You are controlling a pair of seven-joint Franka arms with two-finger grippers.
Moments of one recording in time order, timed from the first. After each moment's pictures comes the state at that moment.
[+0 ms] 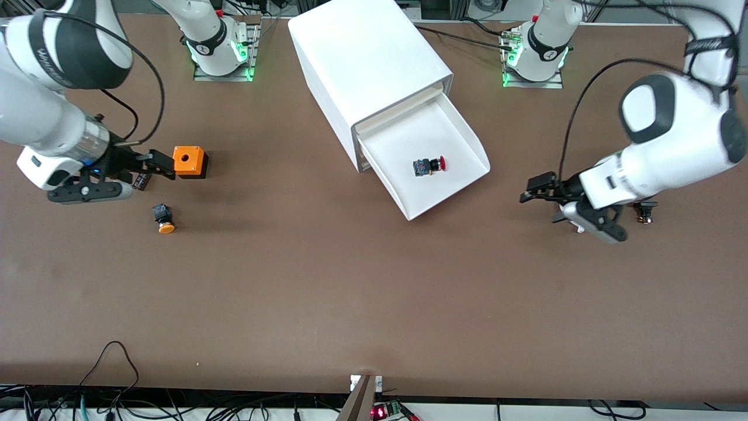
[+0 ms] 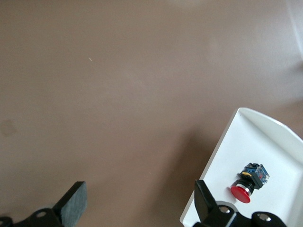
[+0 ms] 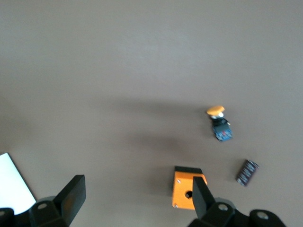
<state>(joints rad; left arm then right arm) 0.10 0.16 -0.20 -1.82 -0.41 2.04 0.42 0.14 0.11 0.00 -1.78 0.05 1.85 0.01</state>
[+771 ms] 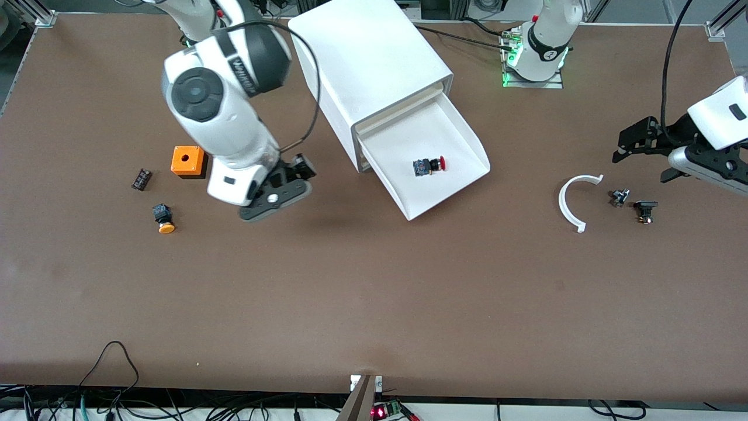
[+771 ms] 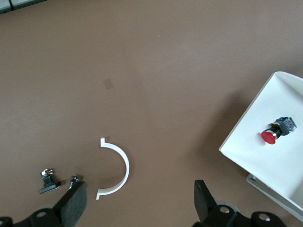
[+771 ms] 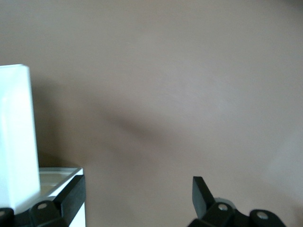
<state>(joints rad) 0.09 0.08 -0.11 -1.52 -0.09 1.61 0.32 0.54 0.42 0.01 -1.41 0.06 1.91 -0.01</state>
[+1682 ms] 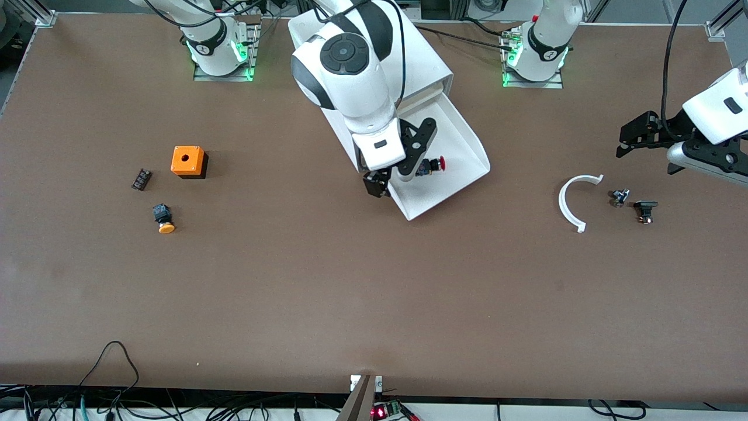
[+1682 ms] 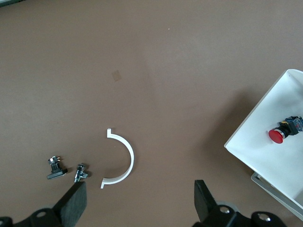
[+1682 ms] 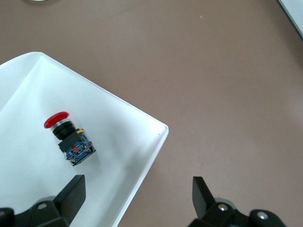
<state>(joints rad) 0.08 0.07 -0.12 -1.52 -0.06 1.59 0.26 0.76 0.62 0.05 -1.21 0.06 2.09 -0.35</state>
